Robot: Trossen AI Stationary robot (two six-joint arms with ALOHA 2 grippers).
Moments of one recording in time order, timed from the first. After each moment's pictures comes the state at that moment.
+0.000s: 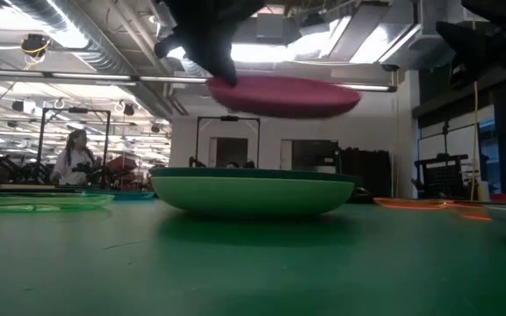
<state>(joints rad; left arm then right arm) -0.13 1.66 1.39 -0.77 -0.70 -0.82 0.35 0.05 0.01 0.33 0.20 0.12</state>
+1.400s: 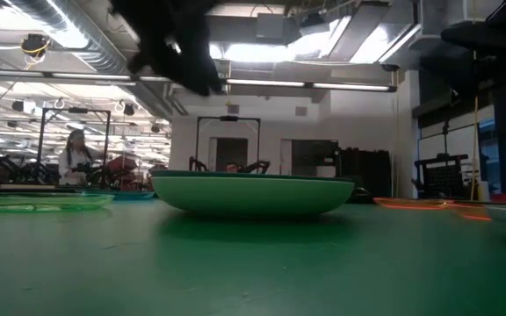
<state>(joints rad) -0.28 1.54 1.08 -0.50 -0.75 -0.80 0.35 0.05 0.01 0.21 0.36 0.13</state>
